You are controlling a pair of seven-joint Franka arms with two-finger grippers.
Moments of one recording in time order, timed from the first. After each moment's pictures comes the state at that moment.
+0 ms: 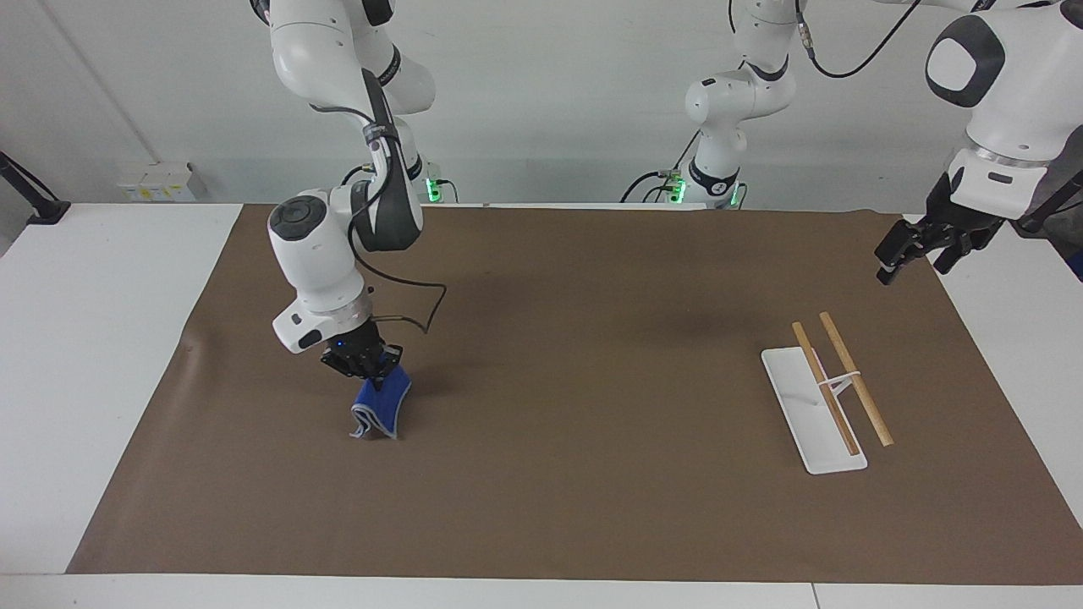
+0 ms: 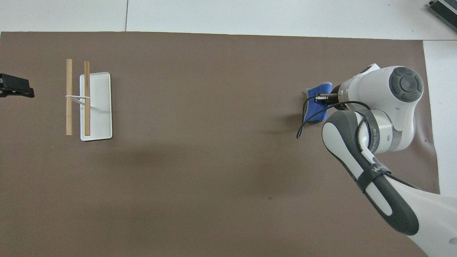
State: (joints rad) left arm 0.23 0.04 -0.19 -1.60 0.02 1.76 -0.16; right arm 0.05 0.26 0.10 -1.88 0.02 2.32 0.19
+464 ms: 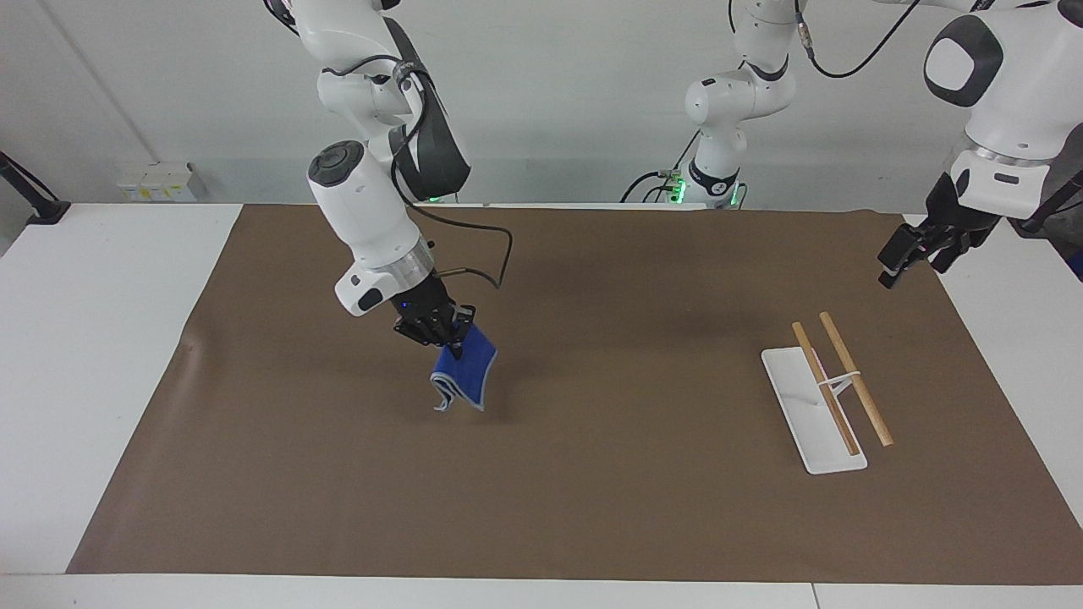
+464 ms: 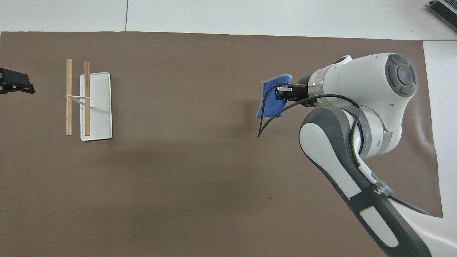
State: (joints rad) left arm 0.23 0.04 -0.19 -1.60 0.02 1.77 -0.22; right arm 0.05 0.23 0.25 -1.75 0.32 2.24 0.27
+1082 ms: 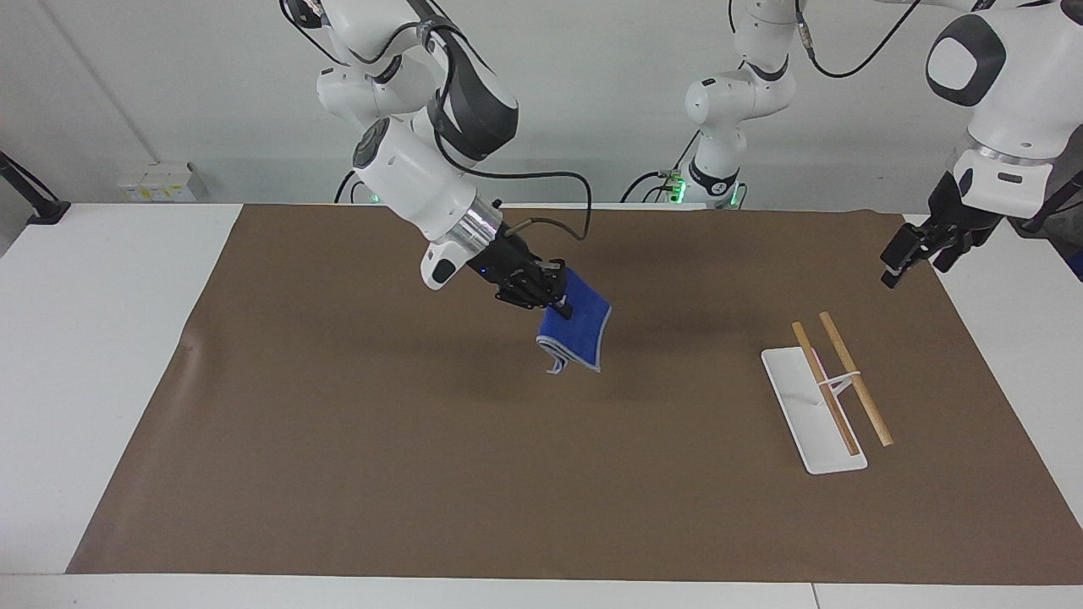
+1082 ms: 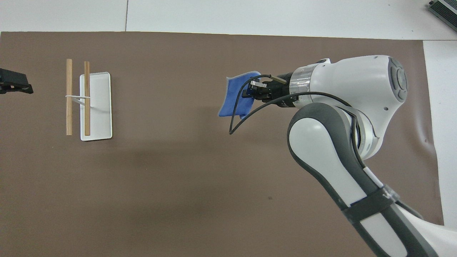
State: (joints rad) left arm 0.23 0.04 -0.19 -1.60 0.02 1.77 -0.22; right arm 0.16 0.24 0.33 -1.72 0.72 2.40 0.39
